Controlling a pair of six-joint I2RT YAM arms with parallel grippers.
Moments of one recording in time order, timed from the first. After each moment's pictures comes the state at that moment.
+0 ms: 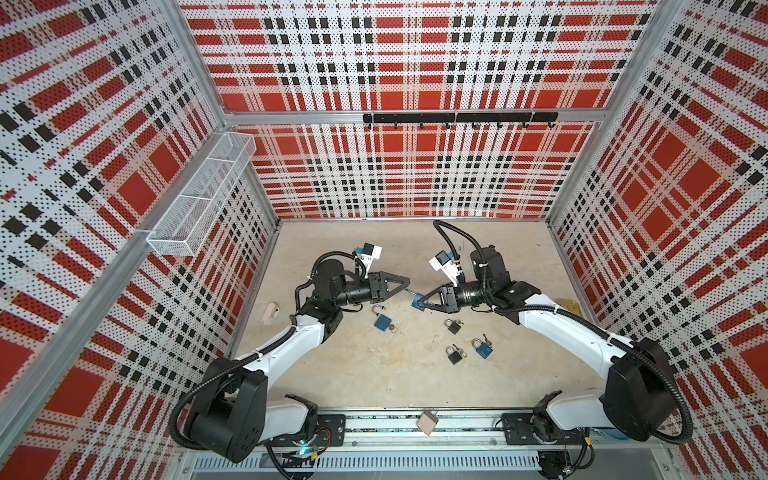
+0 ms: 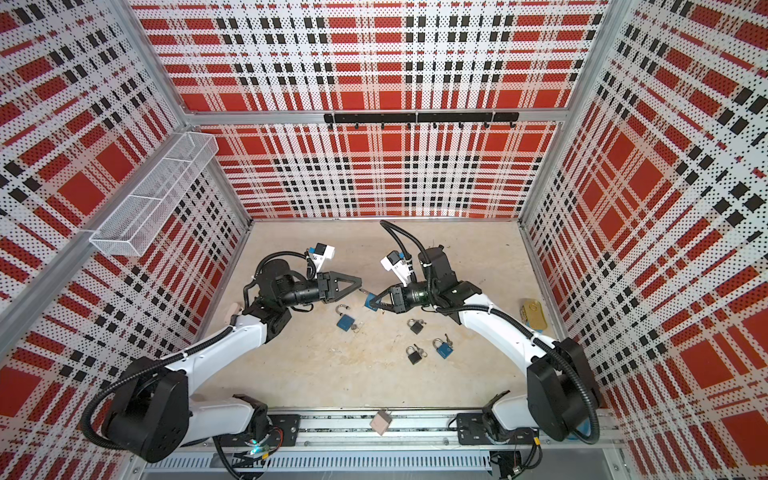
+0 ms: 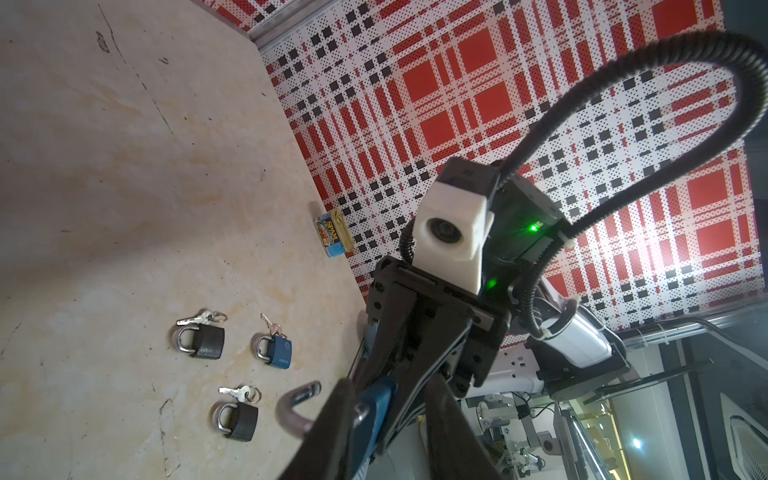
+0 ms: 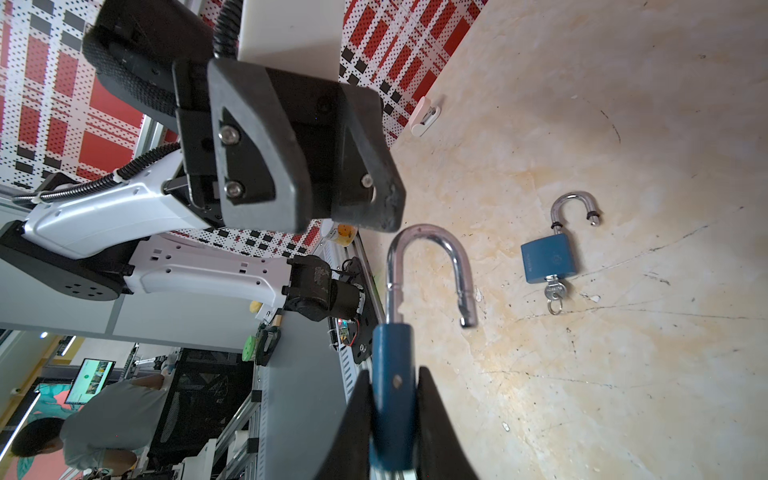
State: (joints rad) left arm -0.36 1.29 0.71 0.53 0.97 -1.05; right arm 0.56 1.40 0.99 -0.17 -0.92 0.41
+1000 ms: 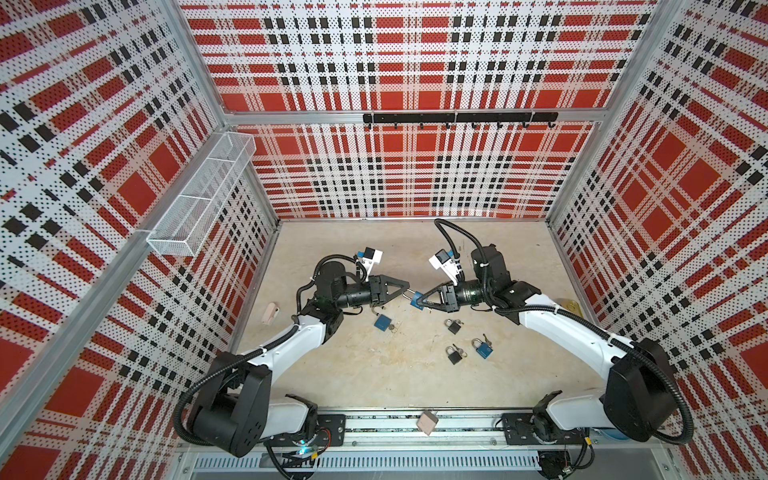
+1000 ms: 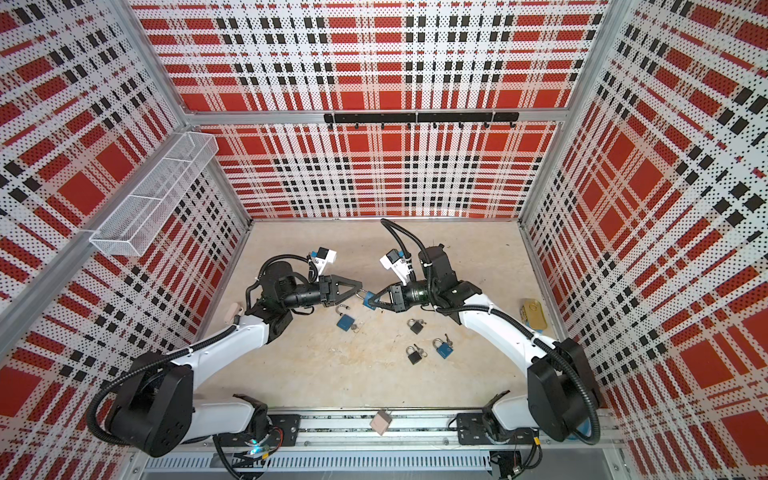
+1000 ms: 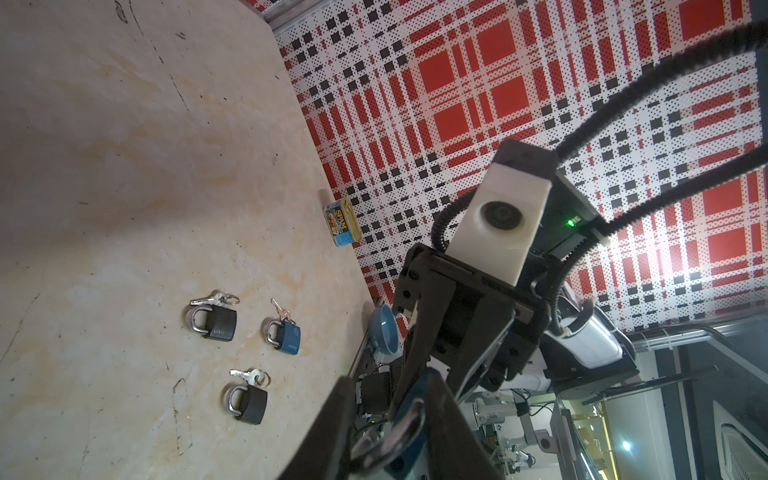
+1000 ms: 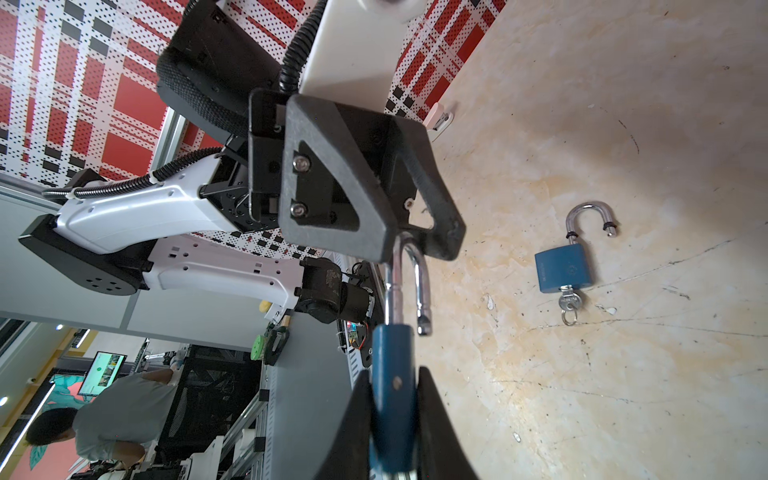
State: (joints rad) left arm -0.36 1.32 0.67 0.53 0.99 -1.05; right arm 0.55 1.39 0.99 -0.14 -0.94 0.44
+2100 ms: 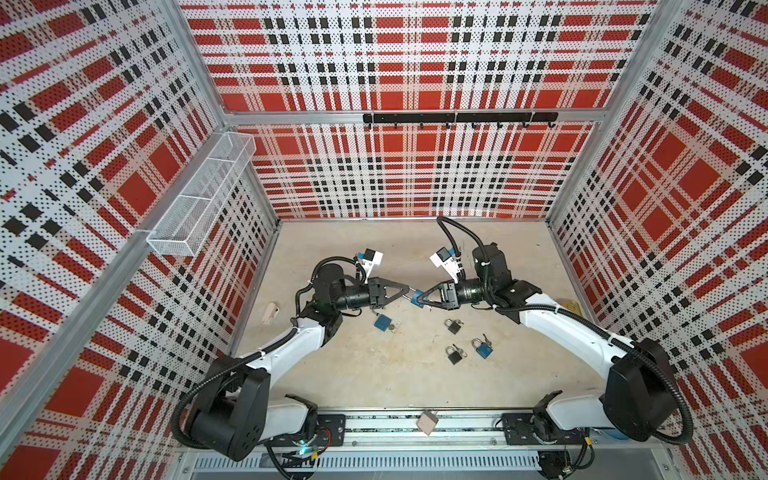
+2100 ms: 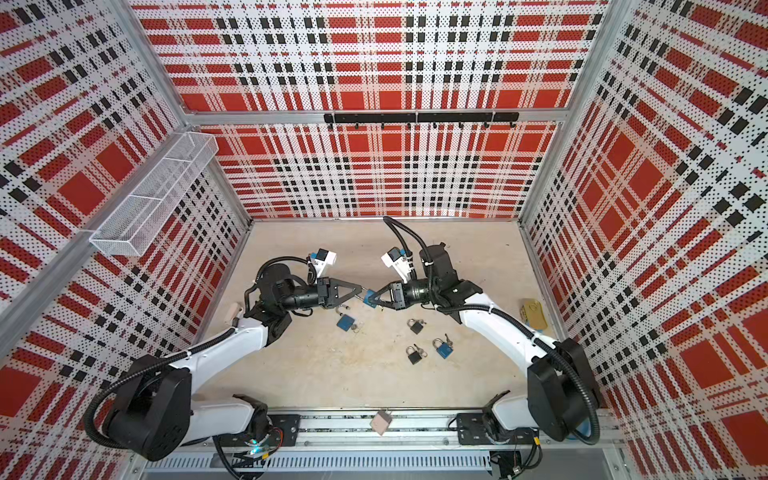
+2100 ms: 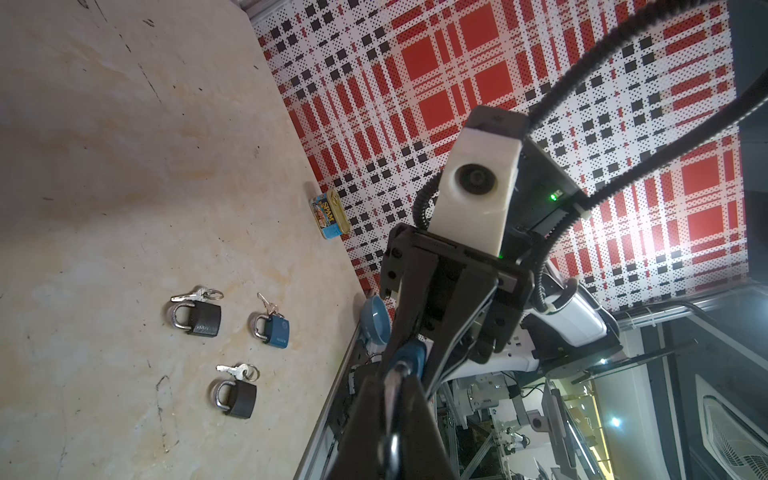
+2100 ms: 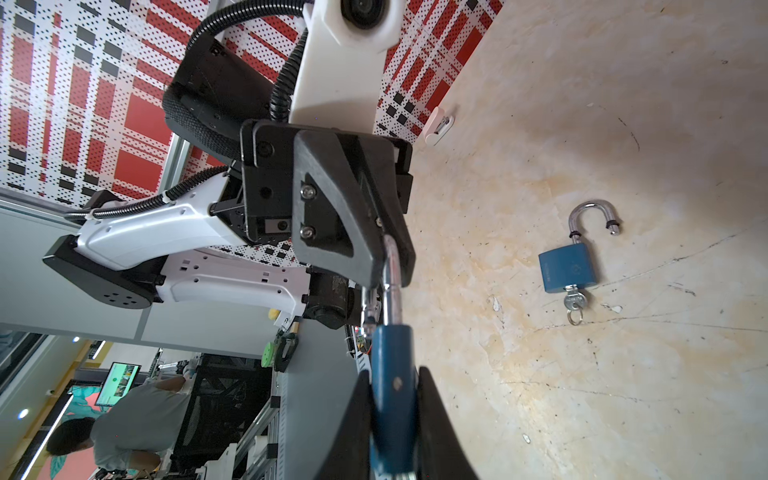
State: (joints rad) left arm -0.36 1.30 0.64 0.58 1.02 -1.05; right arm 0.55 1.39 1.00 -0.12 -0.96 0.50
